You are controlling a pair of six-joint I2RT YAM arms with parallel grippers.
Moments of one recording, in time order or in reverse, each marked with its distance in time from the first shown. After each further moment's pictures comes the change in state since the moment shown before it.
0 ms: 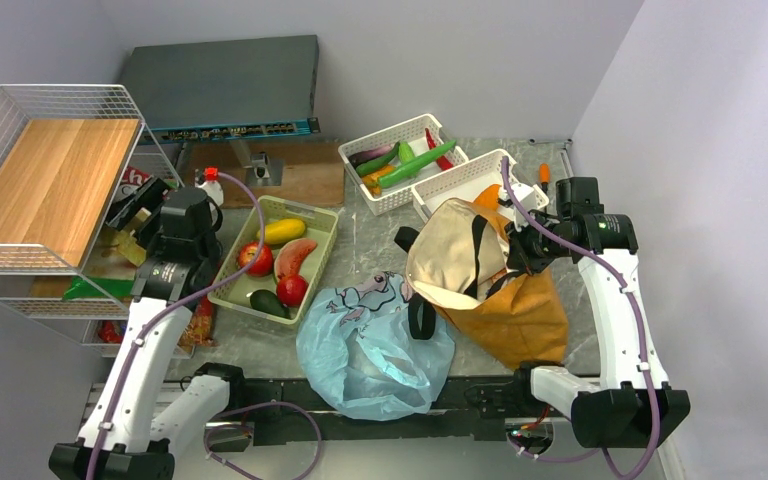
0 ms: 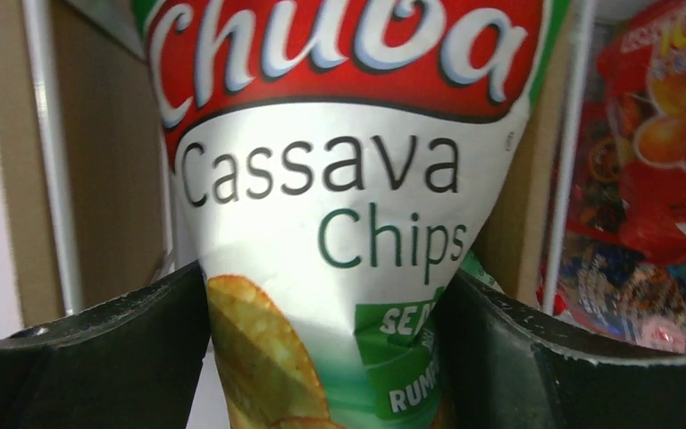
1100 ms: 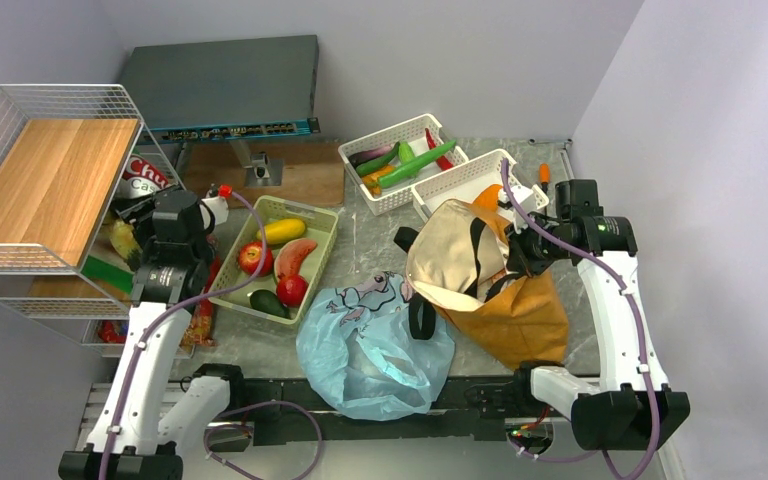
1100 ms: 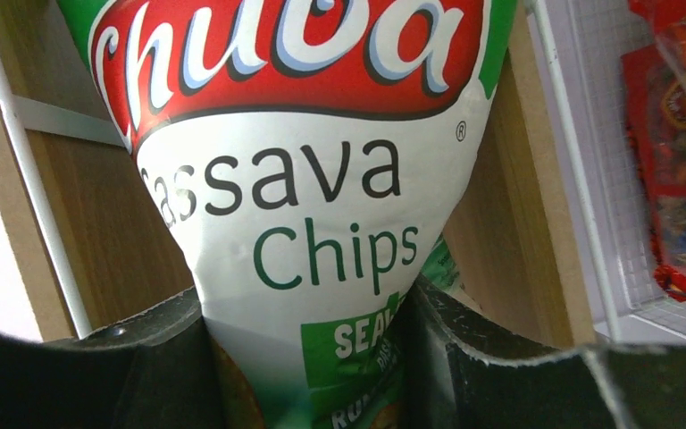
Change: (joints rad) left arm 0.075 -0.012 -0.005 -0.045 0.186 0.341; right arm 0.000 -0.007 -0.017 0.003 0.000 0.003
